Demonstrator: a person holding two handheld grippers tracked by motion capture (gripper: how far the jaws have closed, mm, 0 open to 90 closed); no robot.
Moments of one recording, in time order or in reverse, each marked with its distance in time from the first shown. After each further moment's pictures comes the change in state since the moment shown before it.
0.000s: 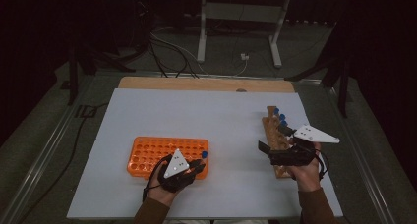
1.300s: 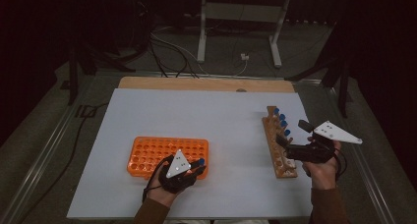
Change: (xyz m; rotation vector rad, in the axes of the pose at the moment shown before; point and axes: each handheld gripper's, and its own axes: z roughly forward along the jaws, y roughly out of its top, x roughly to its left) left arm -0.002 0.004 -0.001 0.006 -0.013 -0.039; right arm -0.027 0.007 -0.030 -0.041 -0.147 0.010
